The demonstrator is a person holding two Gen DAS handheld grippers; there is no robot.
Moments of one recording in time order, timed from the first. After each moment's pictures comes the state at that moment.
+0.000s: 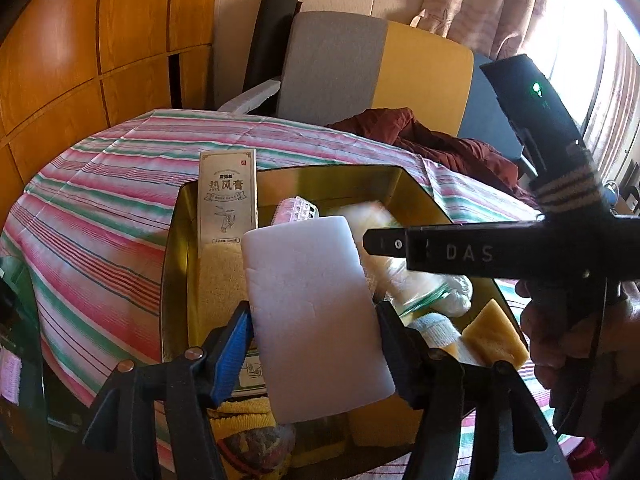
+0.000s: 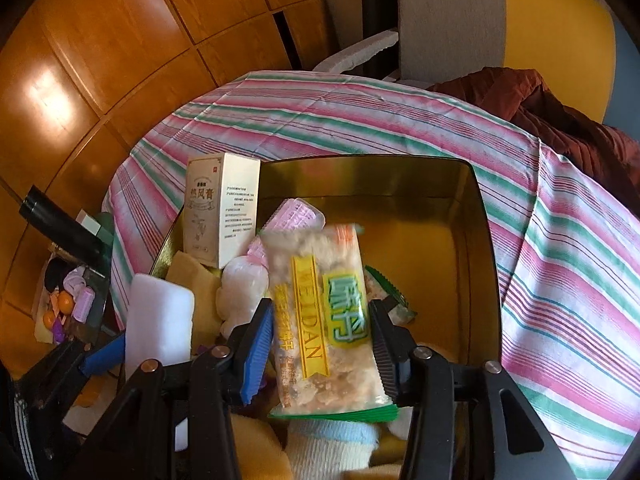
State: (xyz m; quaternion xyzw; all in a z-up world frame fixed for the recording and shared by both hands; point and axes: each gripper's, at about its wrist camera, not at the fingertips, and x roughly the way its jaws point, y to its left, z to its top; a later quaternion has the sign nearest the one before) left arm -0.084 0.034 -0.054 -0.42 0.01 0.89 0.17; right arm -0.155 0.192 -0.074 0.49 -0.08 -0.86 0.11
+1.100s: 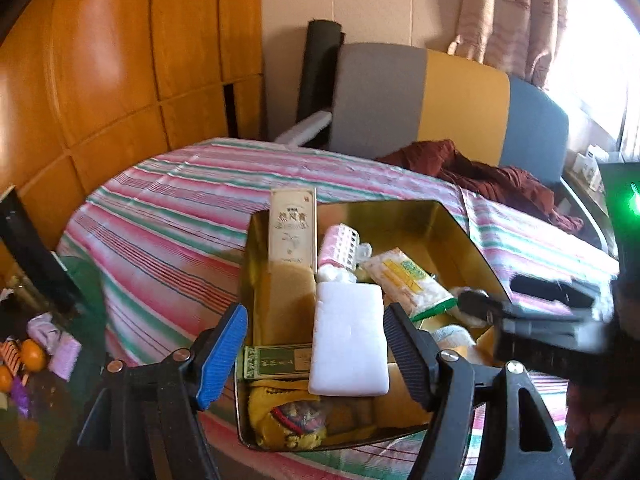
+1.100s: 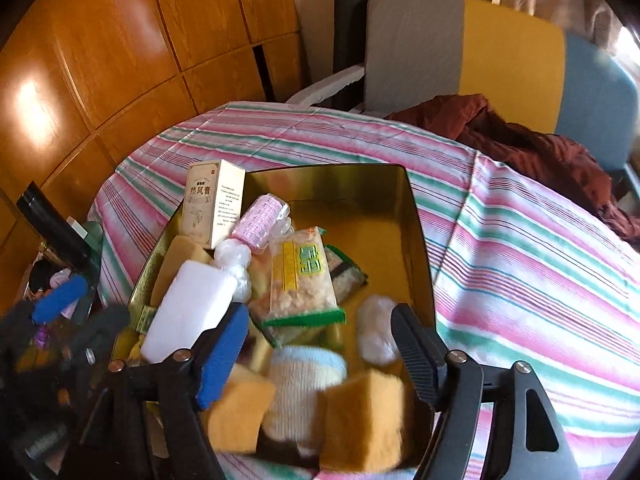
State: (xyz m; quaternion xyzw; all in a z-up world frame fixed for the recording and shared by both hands) left arm -0.044 0.018 -0.012 -0.36 0.02 0.93 0.07; right arm -0.067 0.201 -0.050 0.43 -0.05 -0.90 0.04
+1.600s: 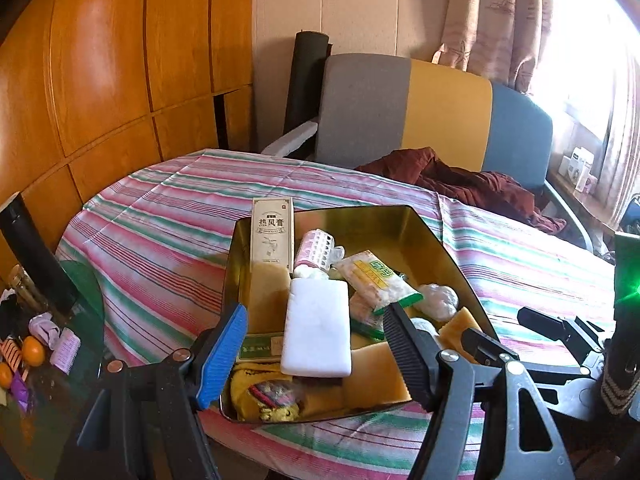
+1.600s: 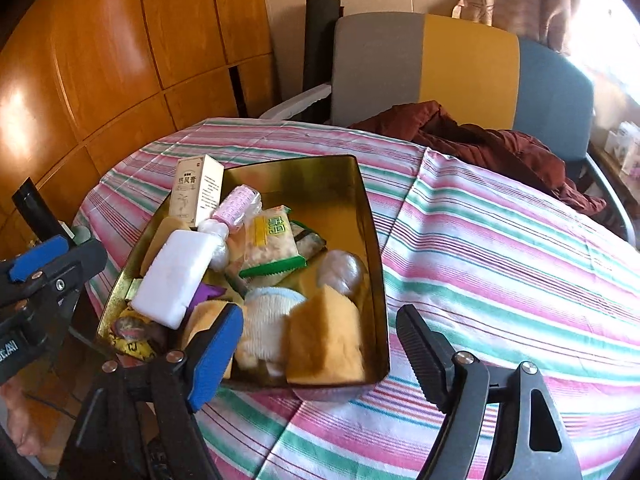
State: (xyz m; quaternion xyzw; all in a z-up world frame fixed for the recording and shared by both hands) left arm -0.013 0.029 0.002 -0.35 0.02 0.93 0.09; right arm -0.006 0.211 -0.052 0.40 -0.05 -0.92 -0.01
